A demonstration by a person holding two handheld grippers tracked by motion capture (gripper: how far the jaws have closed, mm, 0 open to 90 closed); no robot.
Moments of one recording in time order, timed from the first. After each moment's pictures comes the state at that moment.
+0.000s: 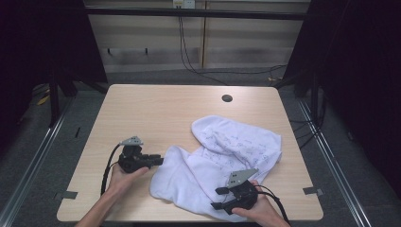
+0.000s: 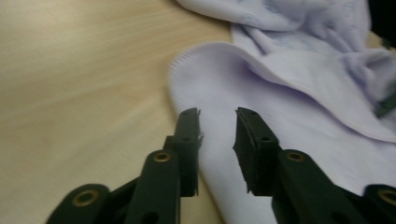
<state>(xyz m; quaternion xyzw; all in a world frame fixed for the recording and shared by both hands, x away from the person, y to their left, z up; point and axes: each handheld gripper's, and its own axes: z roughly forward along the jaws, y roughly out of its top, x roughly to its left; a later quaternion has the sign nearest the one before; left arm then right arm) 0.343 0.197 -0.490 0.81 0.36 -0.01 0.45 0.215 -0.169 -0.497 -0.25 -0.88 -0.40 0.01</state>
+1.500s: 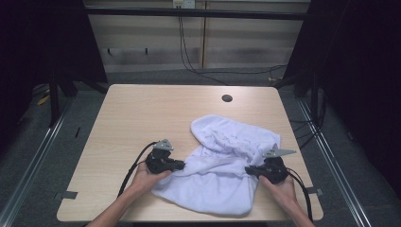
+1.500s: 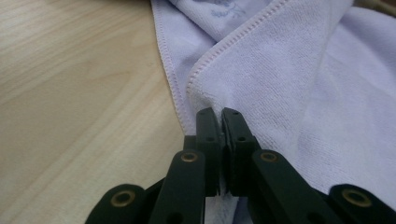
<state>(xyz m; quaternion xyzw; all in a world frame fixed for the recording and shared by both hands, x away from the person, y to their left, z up) 0.344 0.125 -0.505 0.87 0.27 -0.04 0.42 0.265 -0.270 -0.502 -0.46 -0.79 -0.39 -0.08</state>
